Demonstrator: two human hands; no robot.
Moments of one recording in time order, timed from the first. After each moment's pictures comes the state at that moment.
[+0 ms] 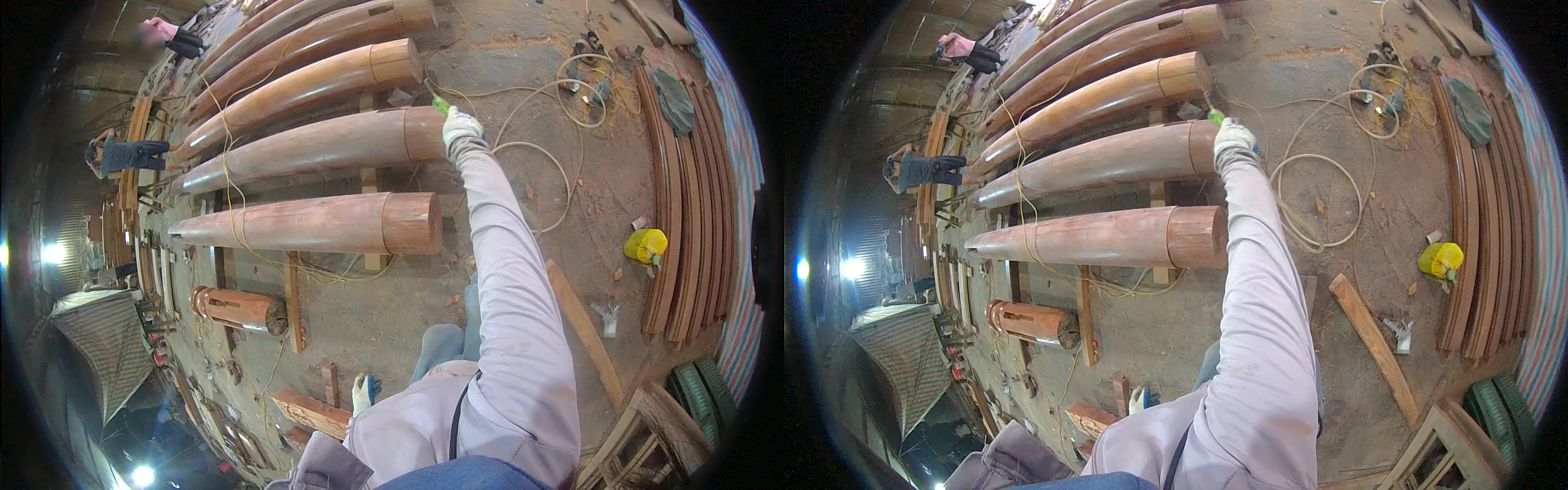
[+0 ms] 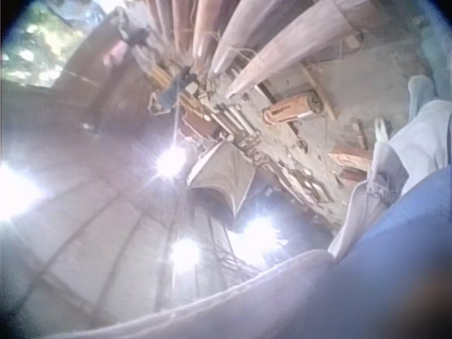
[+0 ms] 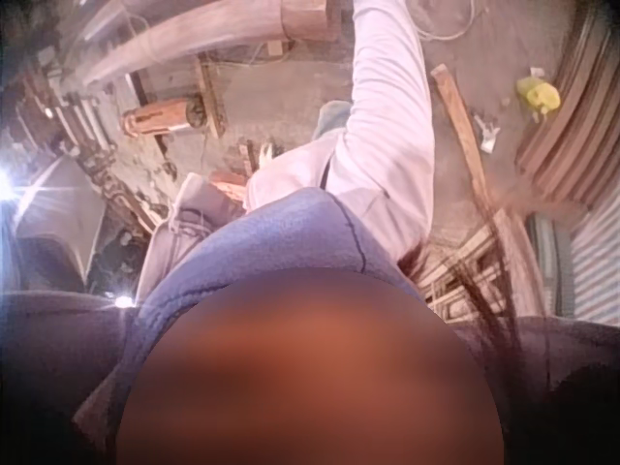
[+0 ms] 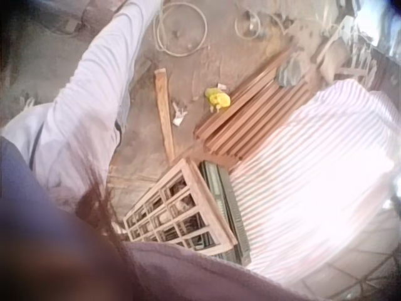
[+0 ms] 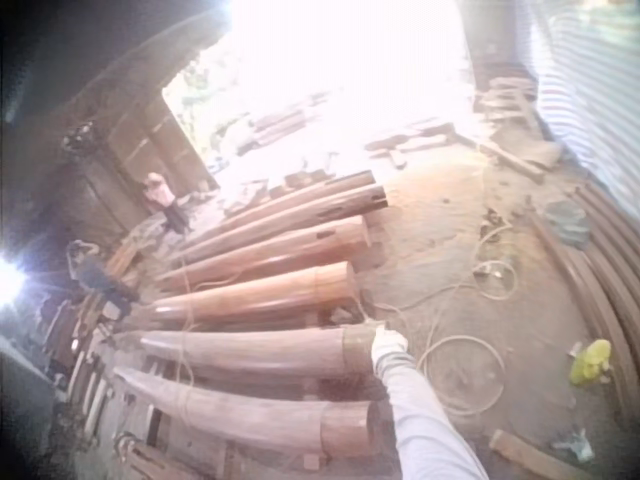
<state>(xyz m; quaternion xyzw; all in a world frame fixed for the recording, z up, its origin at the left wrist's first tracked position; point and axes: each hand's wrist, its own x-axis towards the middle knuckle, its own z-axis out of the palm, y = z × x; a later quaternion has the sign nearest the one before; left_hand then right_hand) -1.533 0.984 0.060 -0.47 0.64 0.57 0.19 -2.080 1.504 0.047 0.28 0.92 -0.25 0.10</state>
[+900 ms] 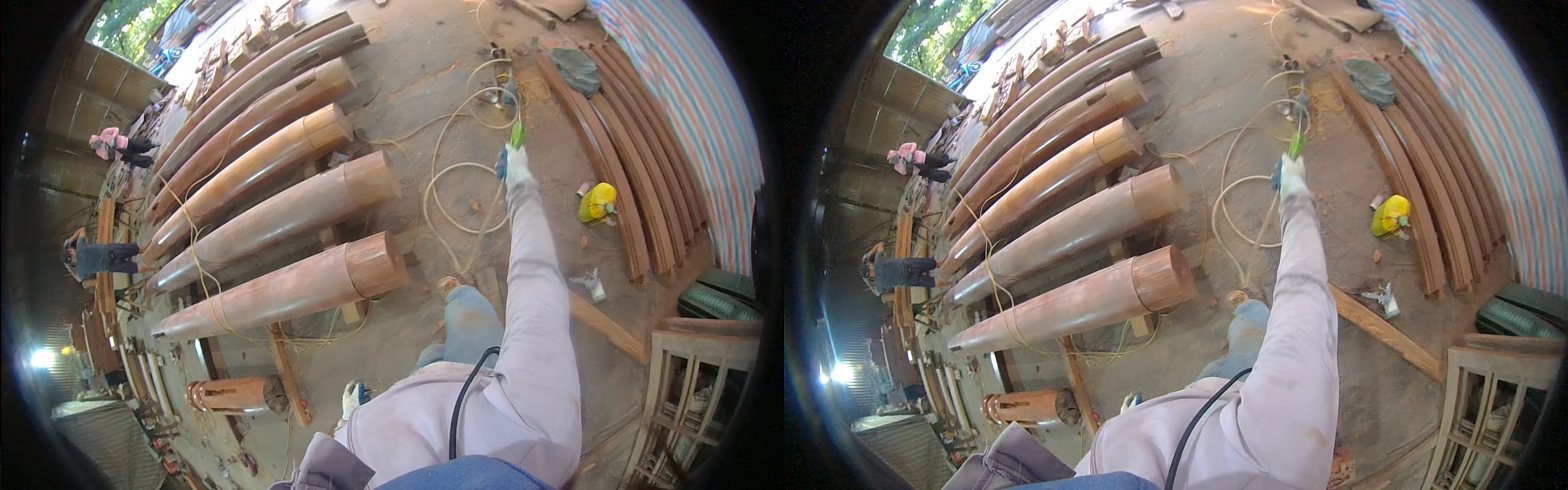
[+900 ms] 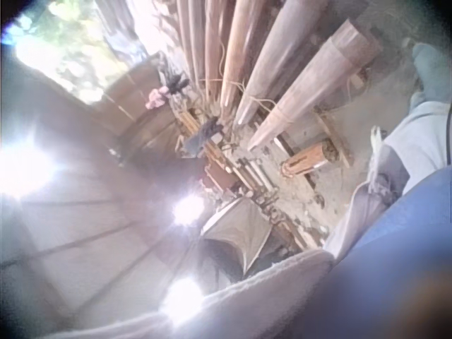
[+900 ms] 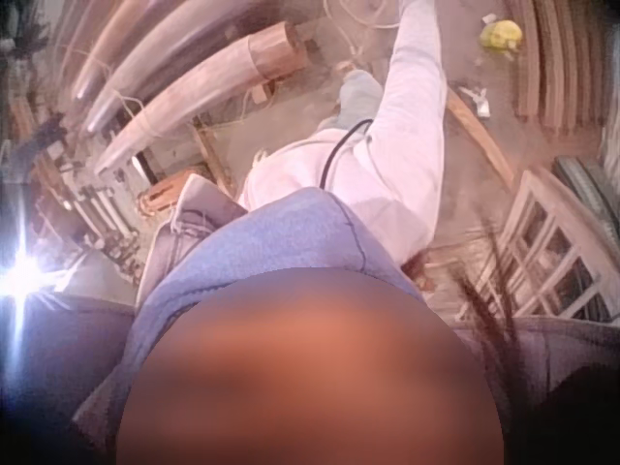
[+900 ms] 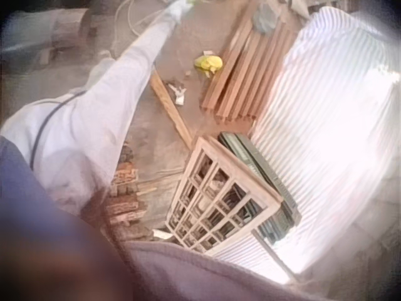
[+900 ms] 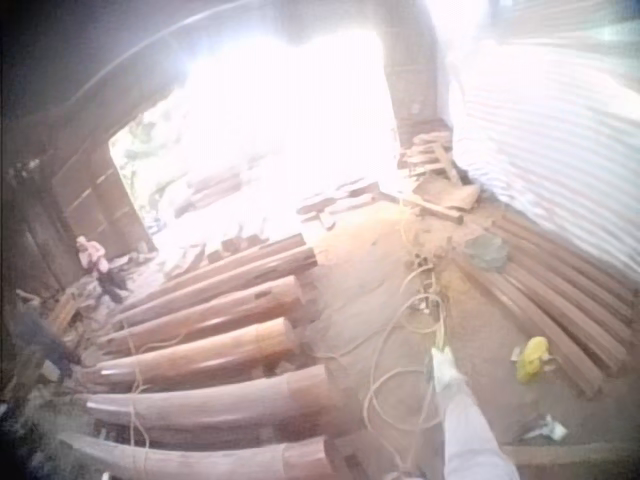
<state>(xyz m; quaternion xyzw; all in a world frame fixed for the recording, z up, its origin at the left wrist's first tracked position) -1.608 0.906 -0.030 -0.31 0.61 0.65 0.34 -1.813 1.686 0.059 0.45 0.41 -0.73 -0.29</state>
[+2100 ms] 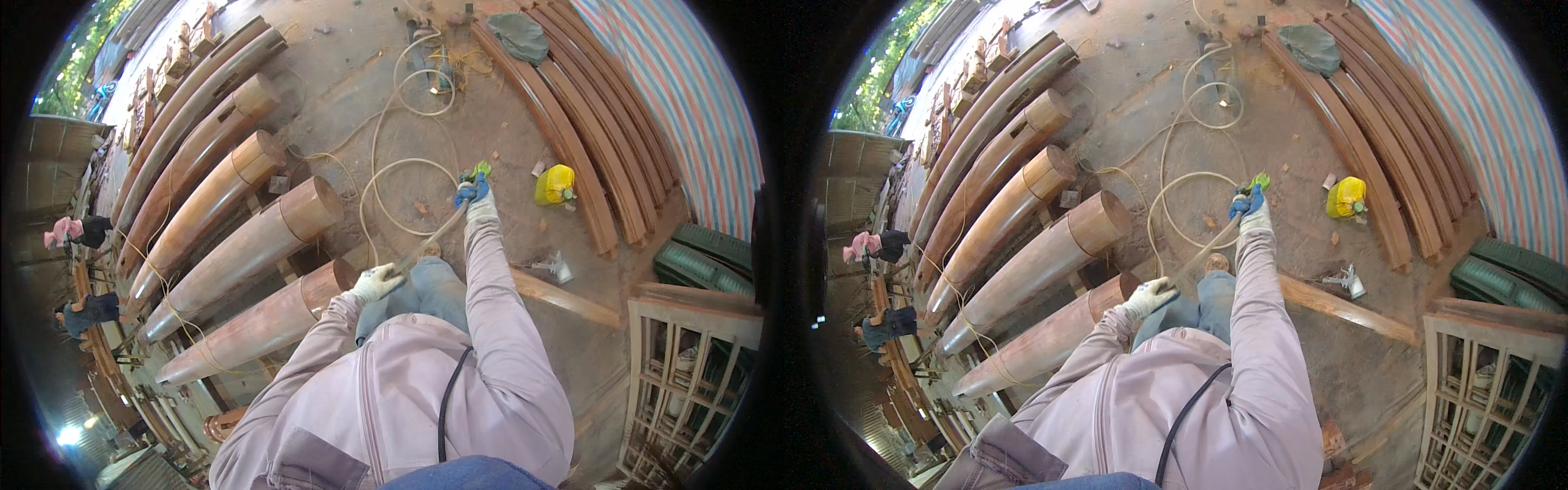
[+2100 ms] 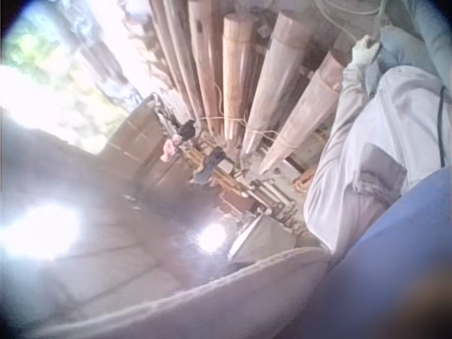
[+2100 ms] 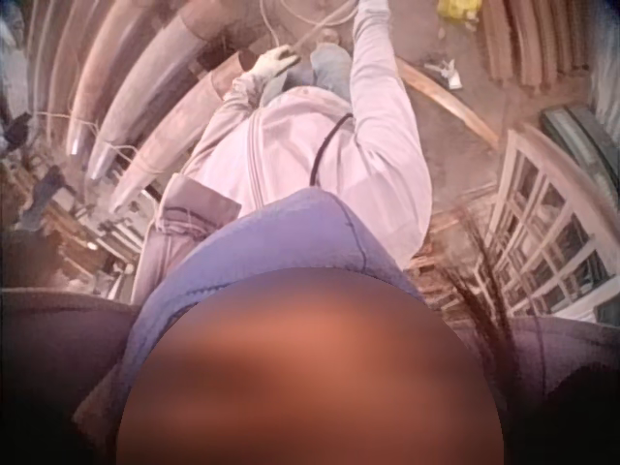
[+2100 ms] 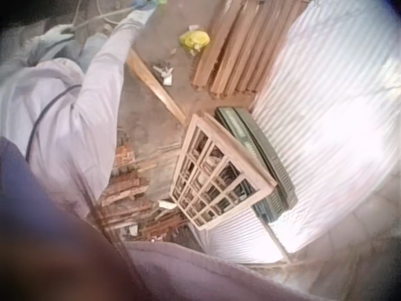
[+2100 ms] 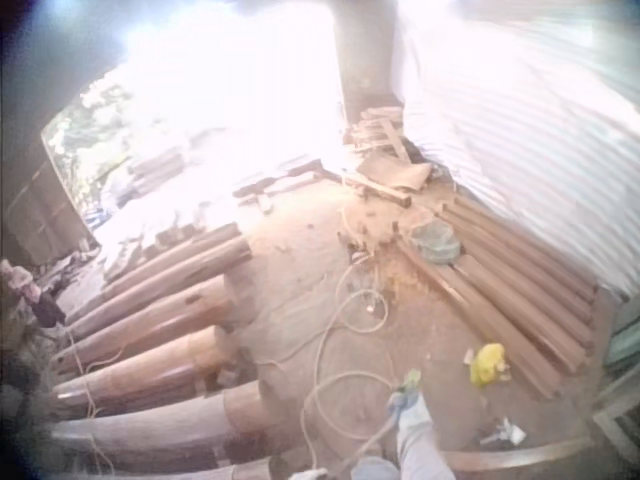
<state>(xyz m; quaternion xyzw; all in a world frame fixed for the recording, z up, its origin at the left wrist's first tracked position) -1.880 1.482 0.082 0.37 0.76 0.14 0.52 -1.763 1.801 -0.021 0.34 -0.09 -0.91 -0.23</state>
